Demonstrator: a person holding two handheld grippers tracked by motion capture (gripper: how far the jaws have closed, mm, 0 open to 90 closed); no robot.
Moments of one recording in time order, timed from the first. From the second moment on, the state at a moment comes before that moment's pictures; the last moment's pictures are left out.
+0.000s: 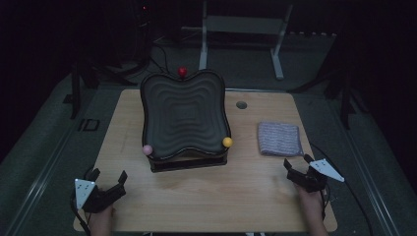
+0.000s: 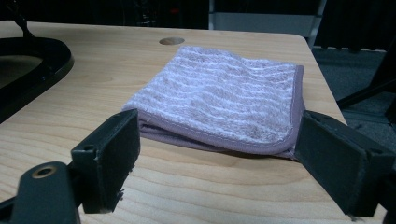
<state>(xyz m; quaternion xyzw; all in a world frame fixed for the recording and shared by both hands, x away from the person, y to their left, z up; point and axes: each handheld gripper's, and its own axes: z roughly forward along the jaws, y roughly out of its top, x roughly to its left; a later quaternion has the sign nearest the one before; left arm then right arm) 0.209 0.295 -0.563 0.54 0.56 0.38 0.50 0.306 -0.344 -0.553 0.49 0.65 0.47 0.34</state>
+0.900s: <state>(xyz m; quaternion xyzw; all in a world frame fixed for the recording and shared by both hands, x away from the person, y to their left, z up) 0.208 0.262 -0.527 0.63 0.45 0.30 0.56 0.296 -0.285 -0.520 0.38 0.70 0.55 0.25</state>
